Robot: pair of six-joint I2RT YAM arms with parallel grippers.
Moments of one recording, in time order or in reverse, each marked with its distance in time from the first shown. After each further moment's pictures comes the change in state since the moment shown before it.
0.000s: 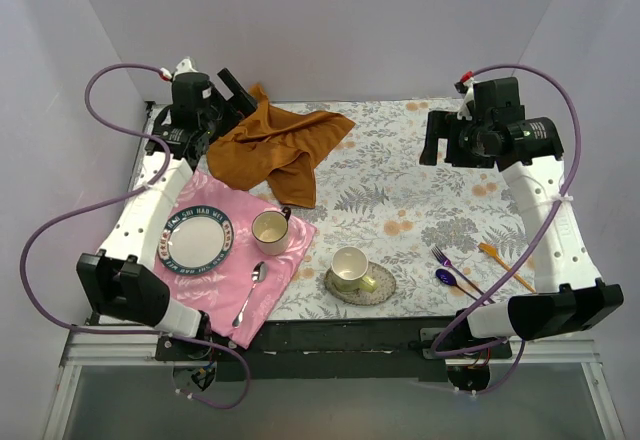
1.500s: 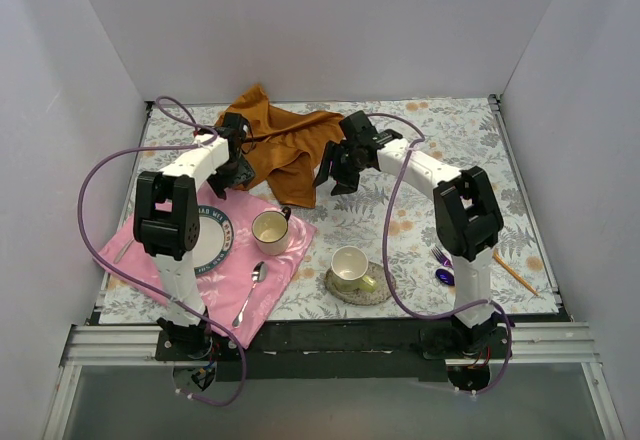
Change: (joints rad) left arm 0.005 0.509 0.005 -0.421 -0.268 -0.077; right arm 0.376 0.657 -0.067 0.558 -0.237 0.592
